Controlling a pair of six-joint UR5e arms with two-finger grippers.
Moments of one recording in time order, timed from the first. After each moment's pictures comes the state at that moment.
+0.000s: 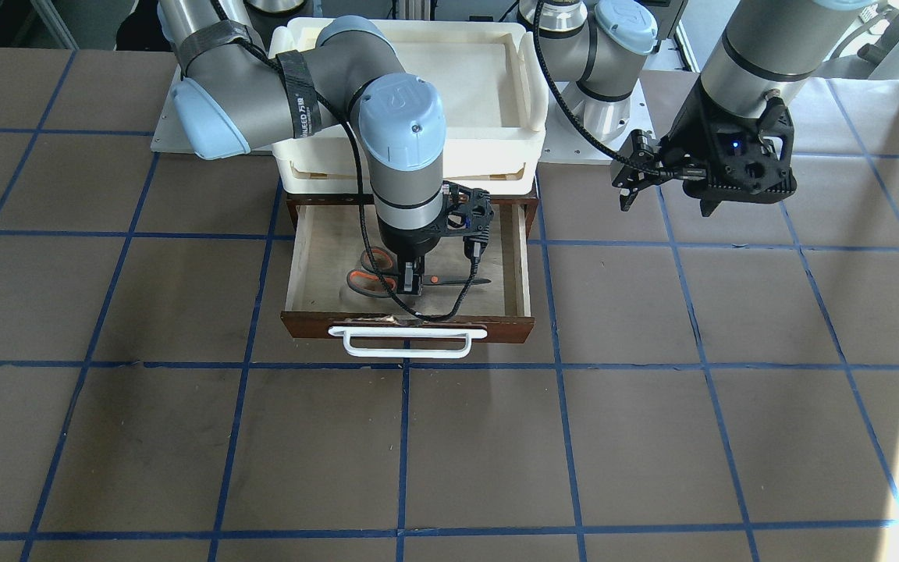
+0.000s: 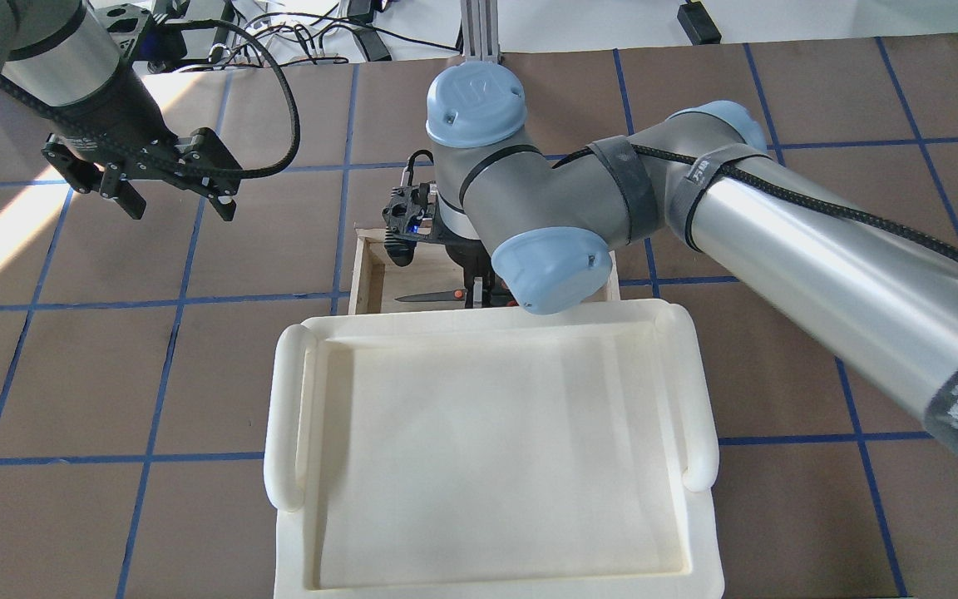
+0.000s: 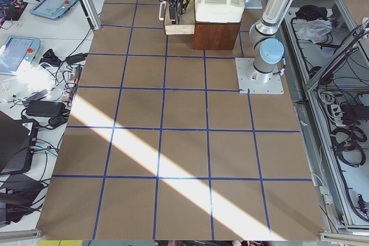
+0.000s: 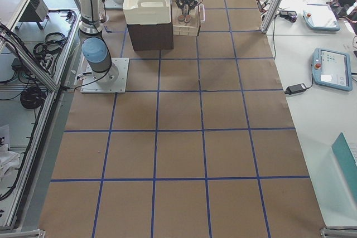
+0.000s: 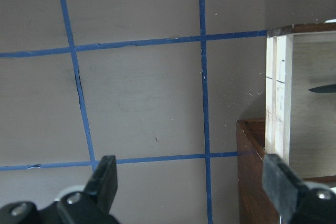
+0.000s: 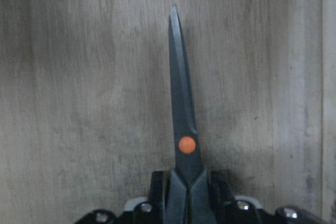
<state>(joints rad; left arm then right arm) -1.49 -1.57 -1.57 -1.61 1.59 0.15 2.00 -1.24 1.65 -1.97 -1.52 -1.07</state>
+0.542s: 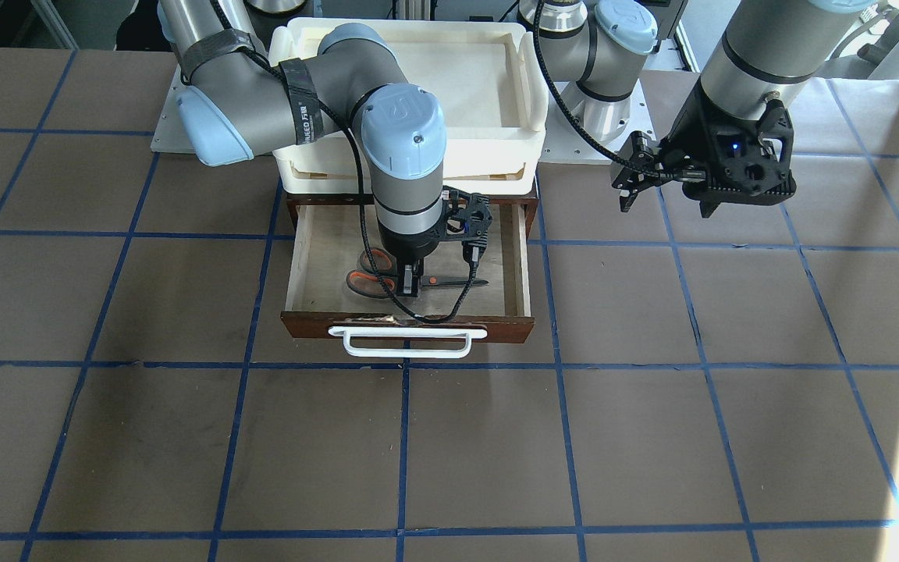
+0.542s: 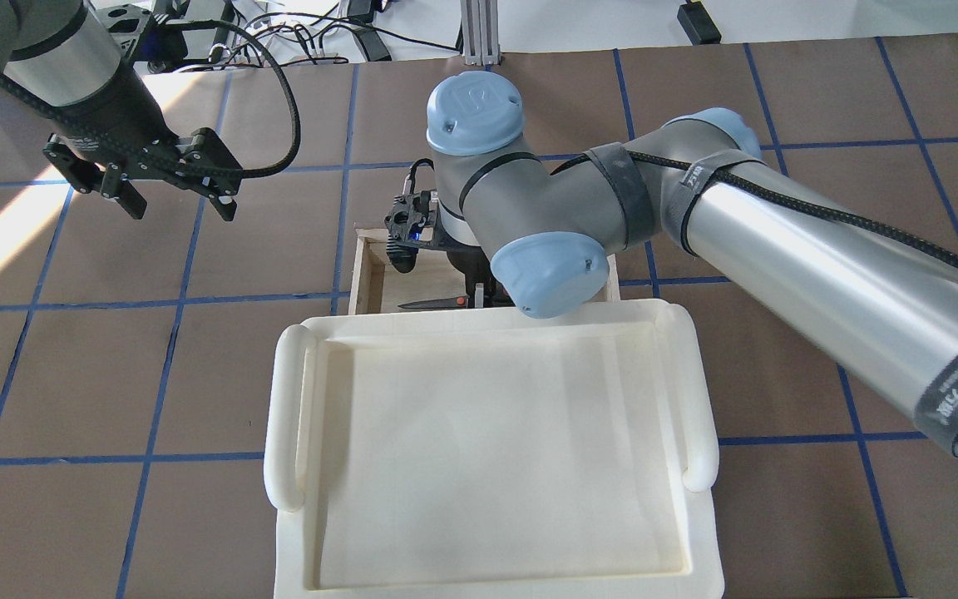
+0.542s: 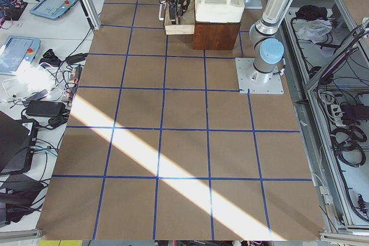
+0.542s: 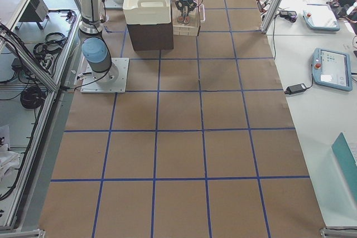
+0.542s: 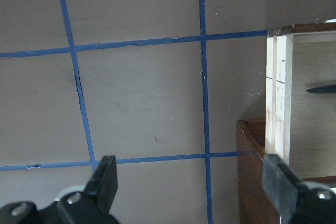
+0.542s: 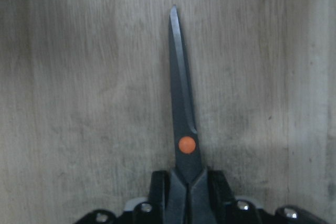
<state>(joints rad) -1.49 -1.57 -1.57 -1.61 1.59 0.15 2.01 -1.23 1.66 -1.97 -1.52 -1.06</state>
